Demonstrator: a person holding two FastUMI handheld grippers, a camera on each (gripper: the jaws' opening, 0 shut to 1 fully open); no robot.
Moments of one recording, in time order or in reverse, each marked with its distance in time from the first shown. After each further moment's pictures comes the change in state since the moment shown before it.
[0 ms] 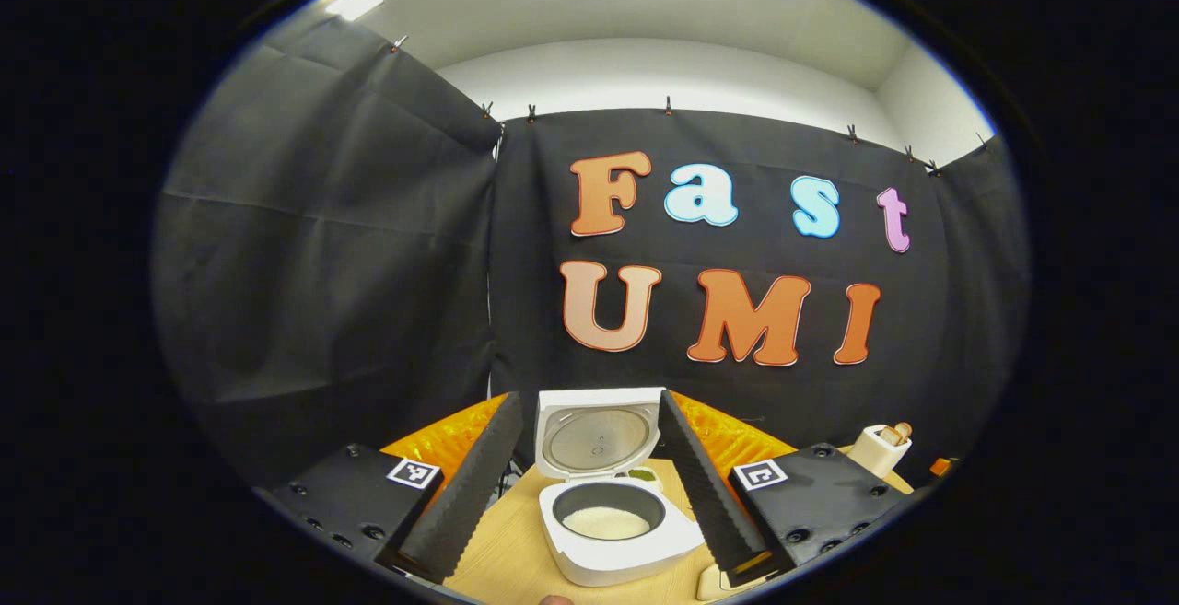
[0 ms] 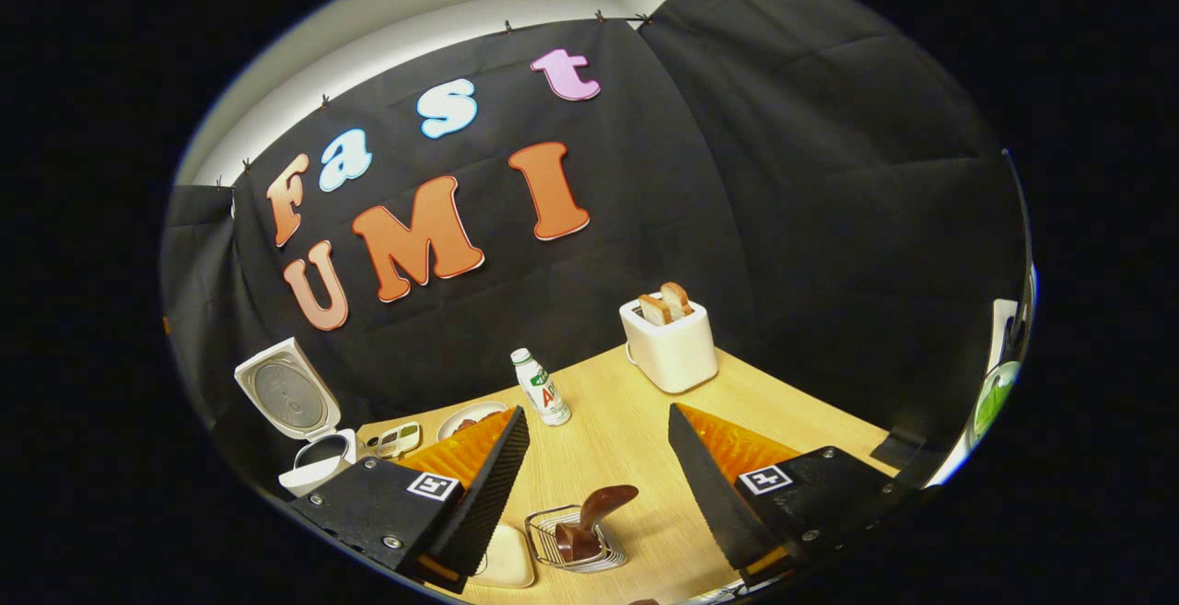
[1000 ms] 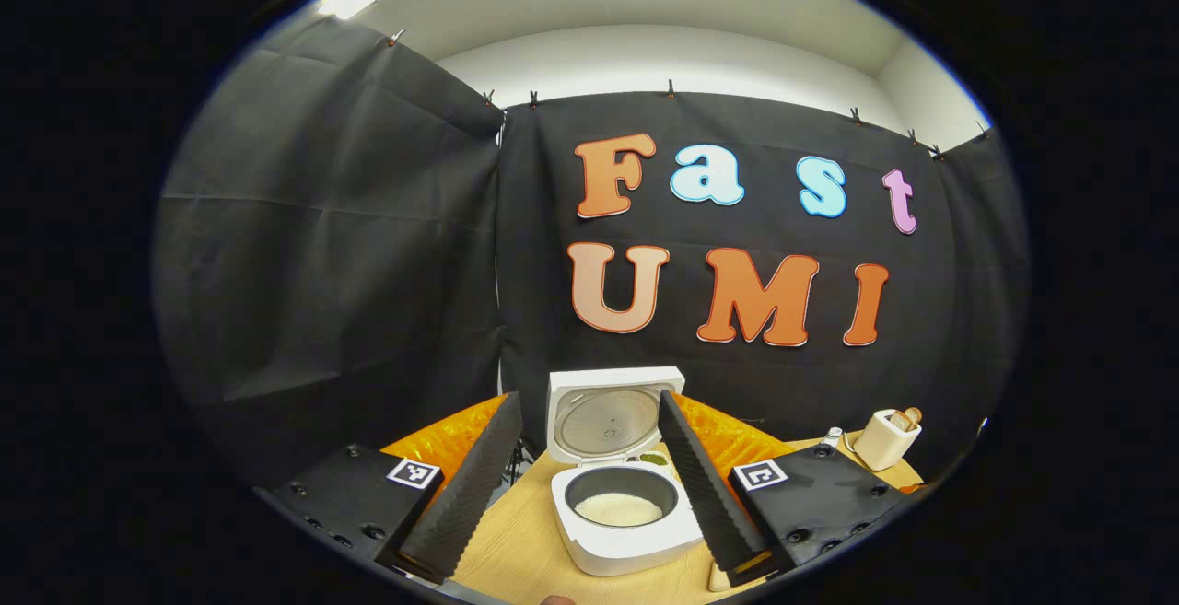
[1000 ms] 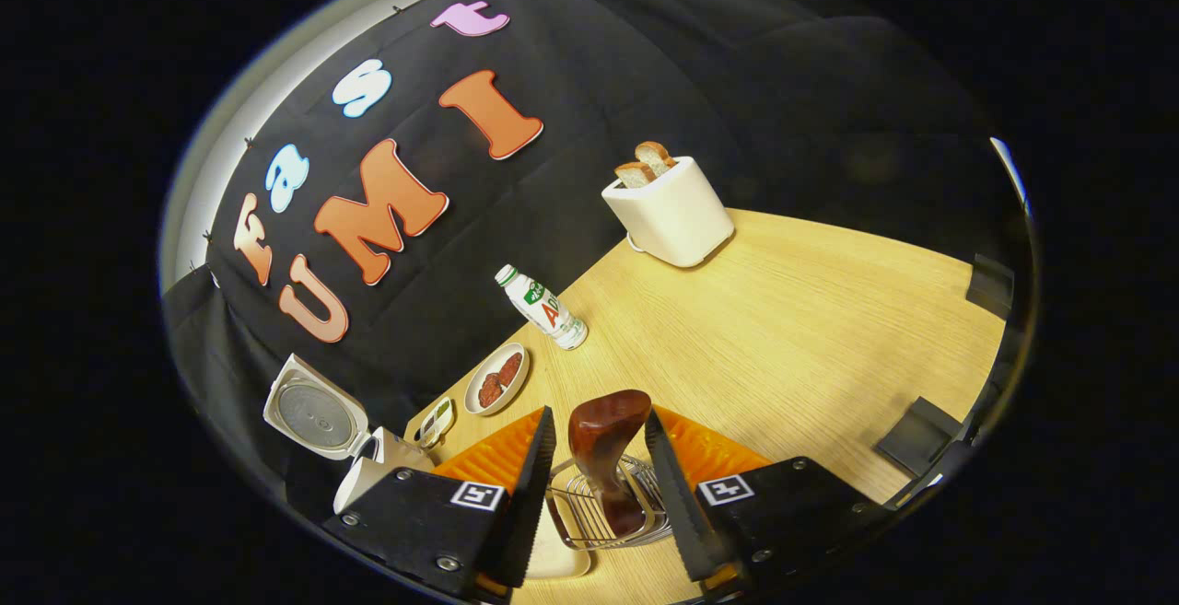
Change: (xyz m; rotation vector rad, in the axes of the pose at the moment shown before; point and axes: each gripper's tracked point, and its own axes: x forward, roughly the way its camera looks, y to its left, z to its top) left arm 0.002 0.009 -0.016 0.028 0.055 0.022; right arm 0.039 0.008 -0.111 0.298 0.266 0.048
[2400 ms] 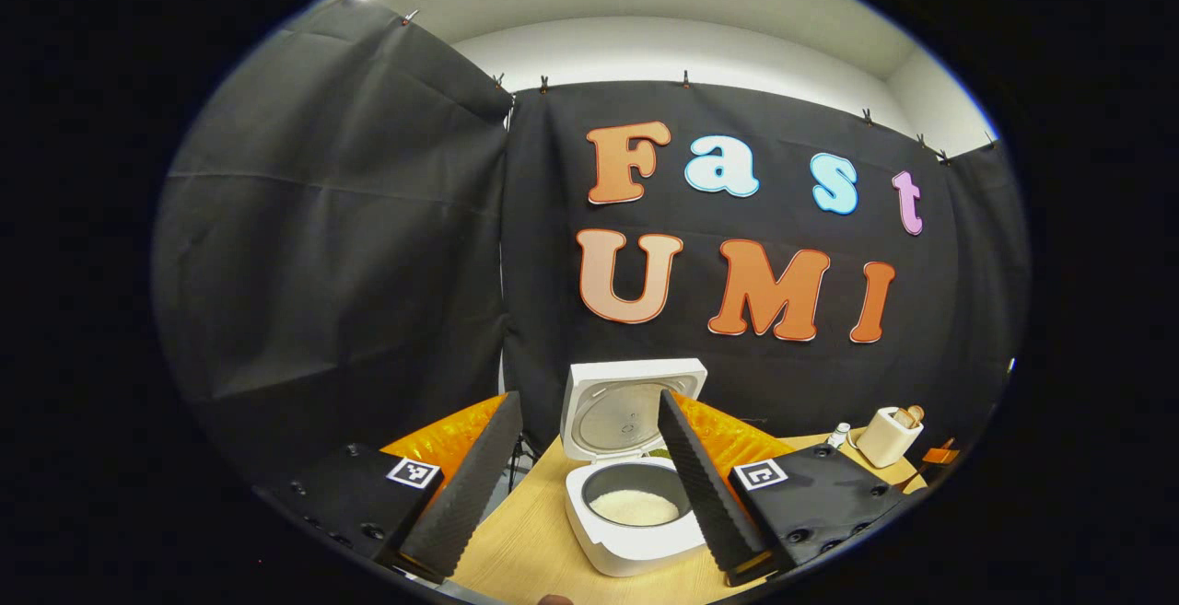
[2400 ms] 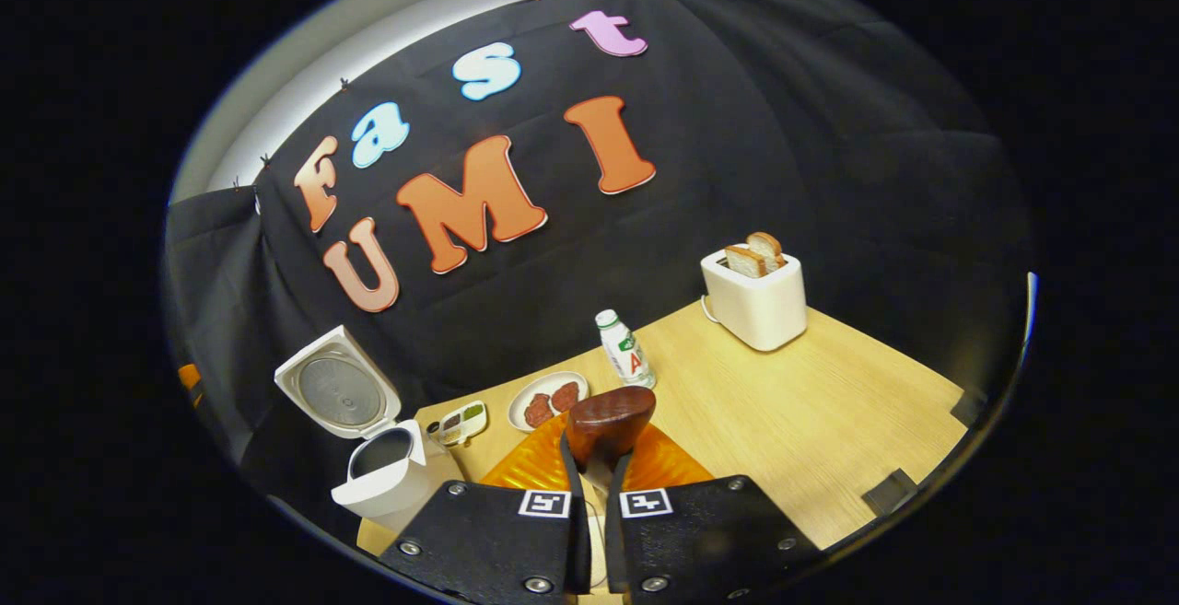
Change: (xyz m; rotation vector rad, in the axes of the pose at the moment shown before) left arm 0.027 0.045 -0.016 -0.030 0.033 -0.018; right arm -0.049 0.153 0.047 -0.323 -0.125 0.113
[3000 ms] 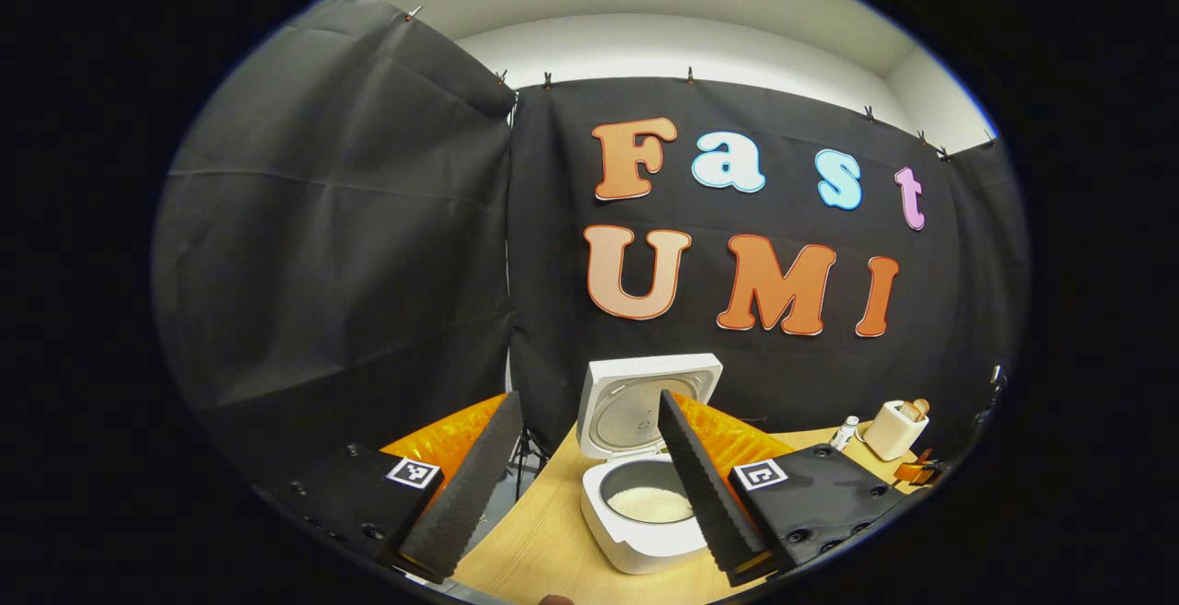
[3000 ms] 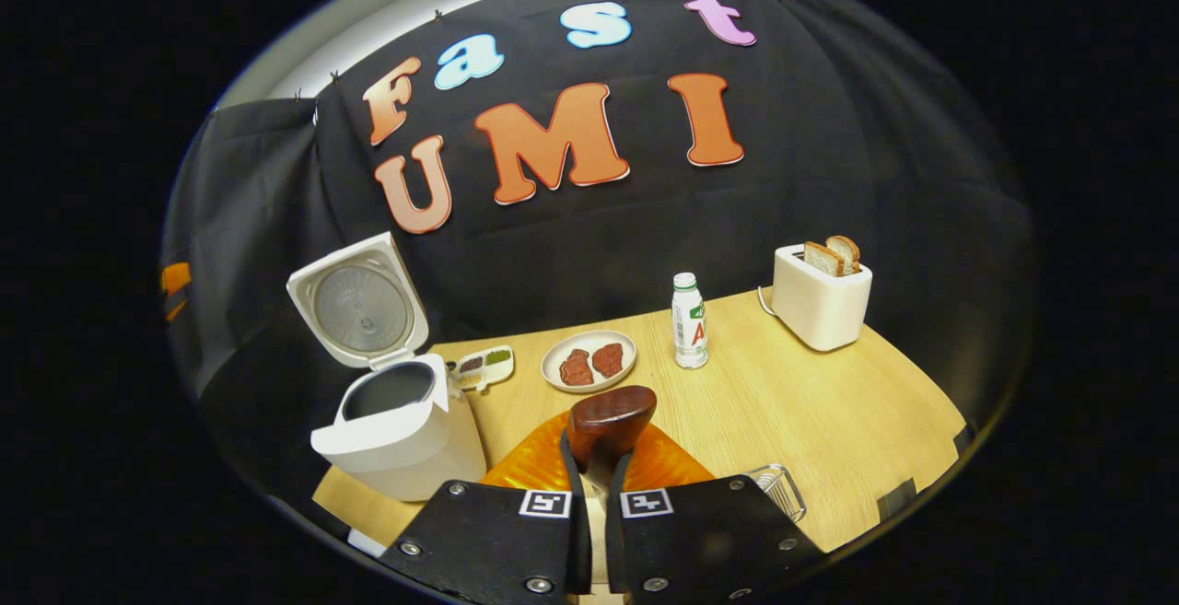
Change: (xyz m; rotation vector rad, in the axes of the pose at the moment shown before) left arm 0.005 0.025 -0.007 0.020 0.018 -0.001; right arm 0.017 0.063 -0.079 -0.253 0.122 0.040
